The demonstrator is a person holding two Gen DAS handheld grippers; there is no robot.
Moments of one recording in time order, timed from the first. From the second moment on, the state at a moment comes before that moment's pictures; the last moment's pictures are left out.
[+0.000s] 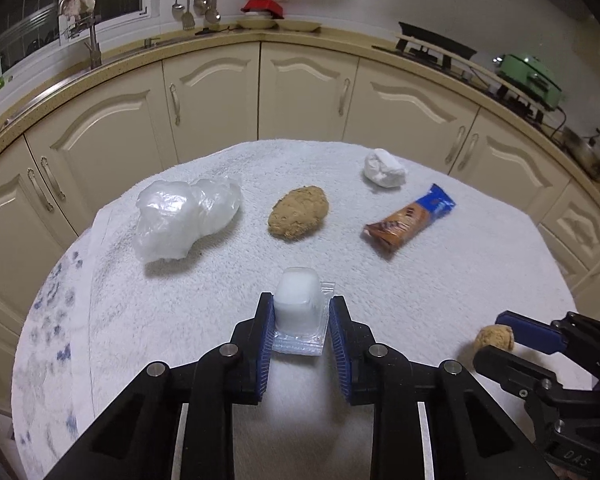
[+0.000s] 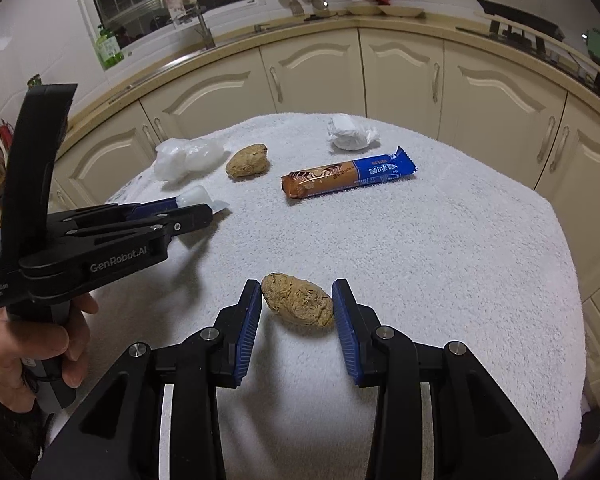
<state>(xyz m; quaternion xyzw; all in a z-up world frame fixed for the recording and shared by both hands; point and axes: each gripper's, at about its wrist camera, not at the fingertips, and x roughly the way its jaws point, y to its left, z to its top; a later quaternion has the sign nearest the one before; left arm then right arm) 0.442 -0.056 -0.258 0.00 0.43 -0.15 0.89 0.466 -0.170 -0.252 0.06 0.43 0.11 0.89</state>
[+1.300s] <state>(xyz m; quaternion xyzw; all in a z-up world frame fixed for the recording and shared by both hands) 0.140 -0.034 -0.150 -0.03 0.26 -0.20 0.95 0.311 -0.212 -0.139 0.08 0.29 0.10 0.95</state>
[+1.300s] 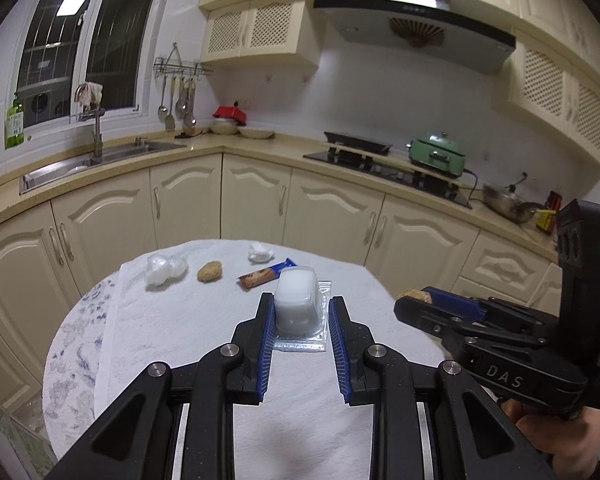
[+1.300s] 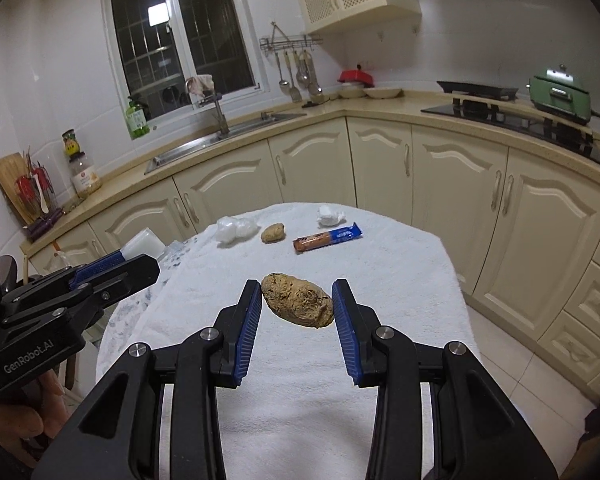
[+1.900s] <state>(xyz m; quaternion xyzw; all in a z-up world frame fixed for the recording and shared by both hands) 0.098 -0.175 -0.138 0.01 0.26 -0.32 0.91 0.240 -0.346 -0.131 0.13 0.26 -0.02 0.96</state>
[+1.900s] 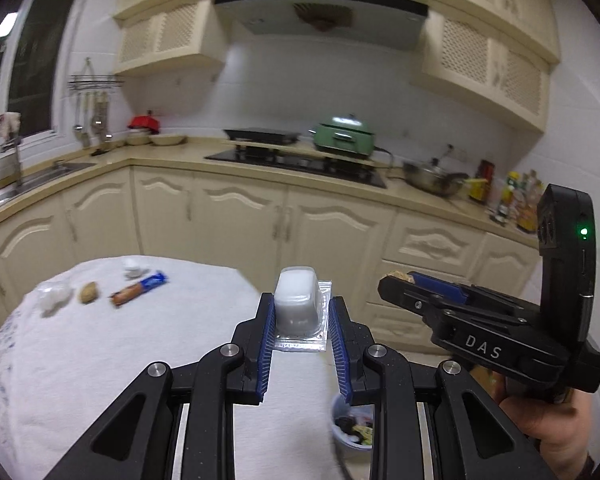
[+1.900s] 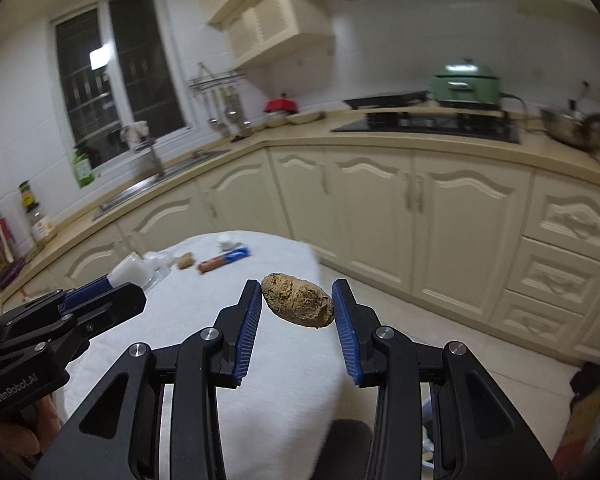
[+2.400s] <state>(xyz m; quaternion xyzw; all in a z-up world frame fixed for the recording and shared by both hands) 0.134 -0.349 -0.217 0.09 0.37 -0.42 0.83 0.180 -0.513 -0.231 0.23 0.32 -0.17 0.90</state>
